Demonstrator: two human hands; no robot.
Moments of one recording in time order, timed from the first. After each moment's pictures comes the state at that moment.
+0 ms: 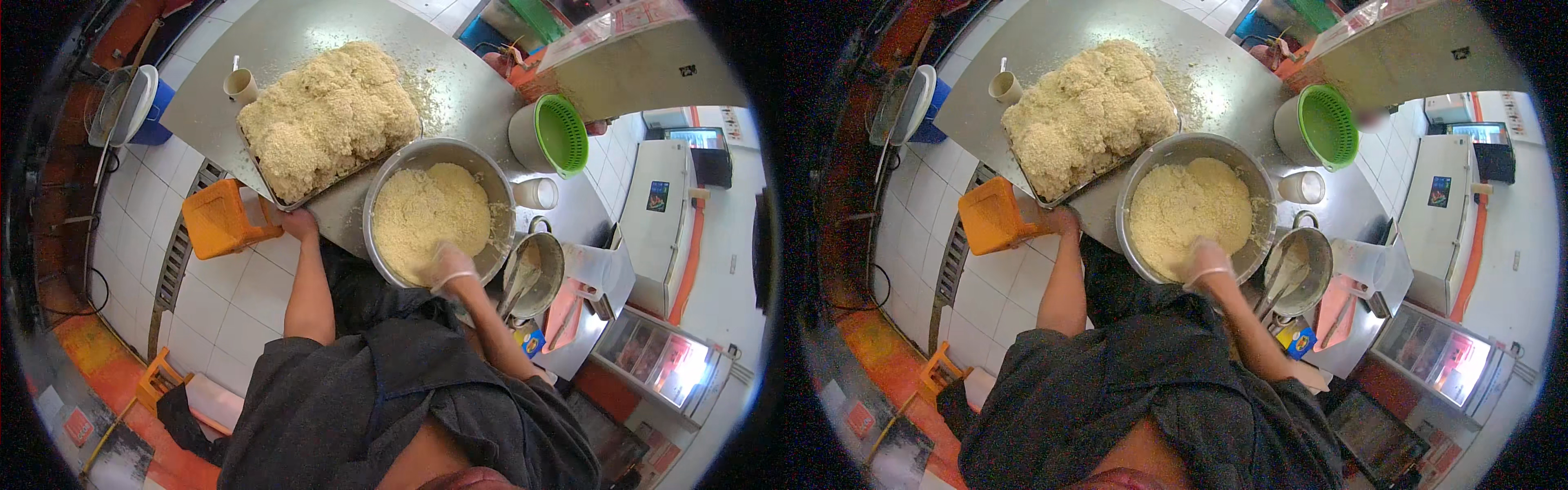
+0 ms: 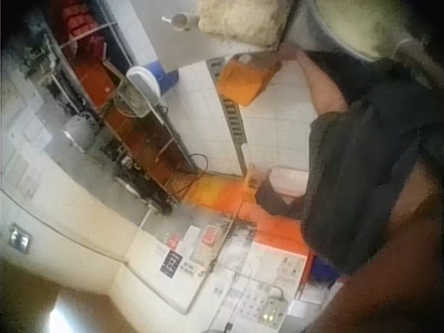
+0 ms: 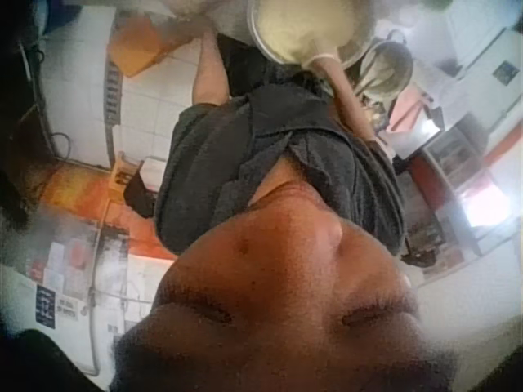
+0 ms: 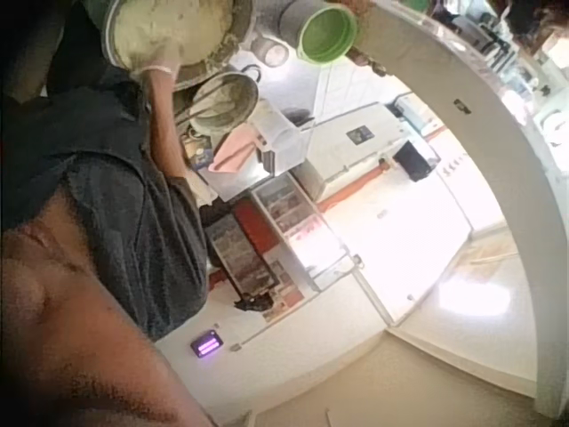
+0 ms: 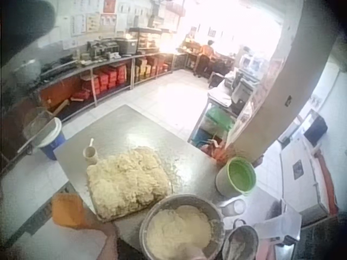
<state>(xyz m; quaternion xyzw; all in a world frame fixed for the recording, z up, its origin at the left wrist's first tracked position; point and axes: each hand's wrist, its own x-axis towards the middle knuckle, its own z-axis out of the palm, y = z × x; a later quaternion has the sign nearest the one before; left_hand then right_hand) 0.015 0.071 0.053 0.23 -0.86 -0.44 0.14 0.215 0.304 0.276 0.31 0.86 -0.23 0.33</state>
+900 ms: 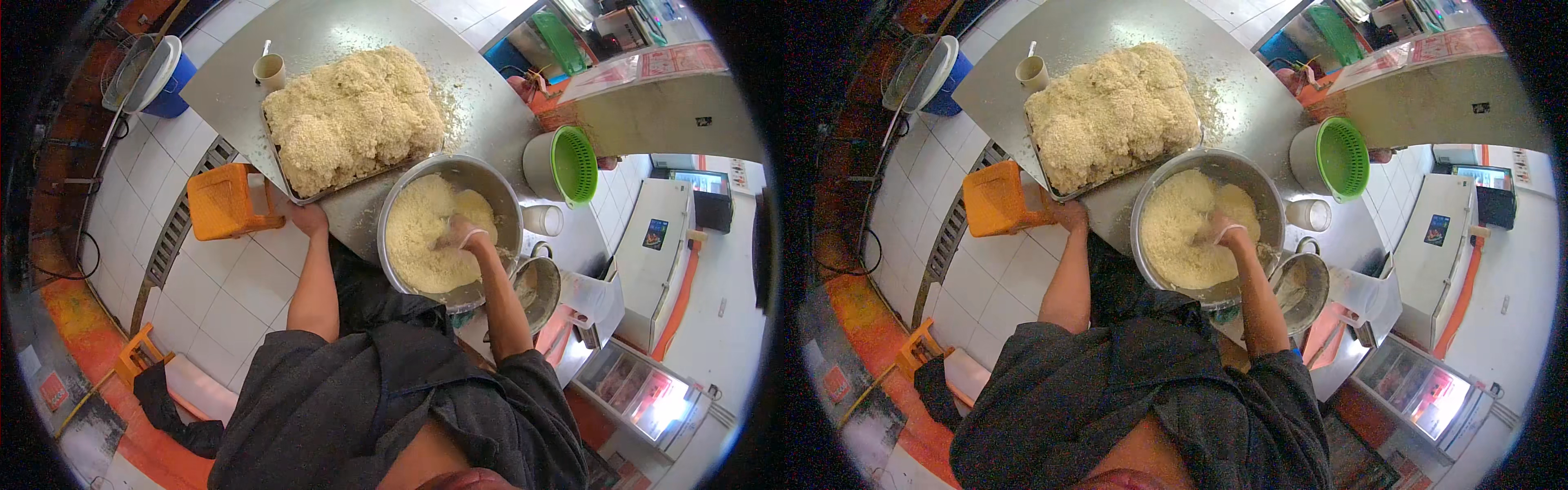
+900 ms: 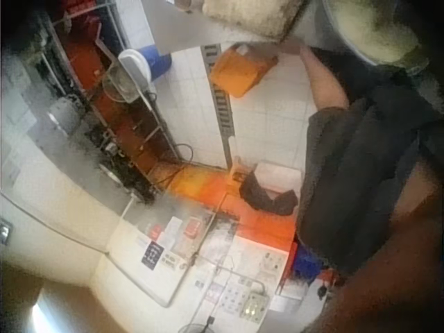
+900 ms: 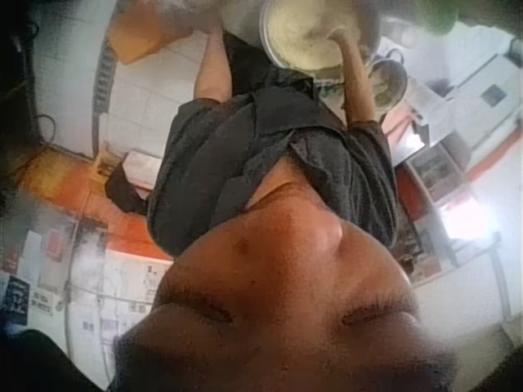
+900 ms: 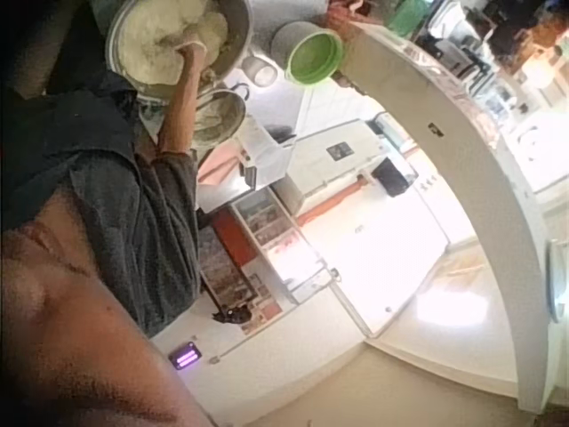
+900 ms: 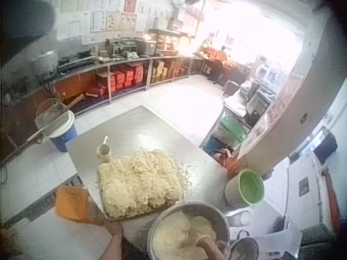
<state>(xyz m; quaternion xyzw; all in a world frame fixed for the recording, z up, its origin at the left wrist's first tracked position) 0.016 0.080 0.099 0.28 -0.83 -0.47 0.08 0.149 0.386 0.218 0.09 0.91 -0.26 0.32</state>
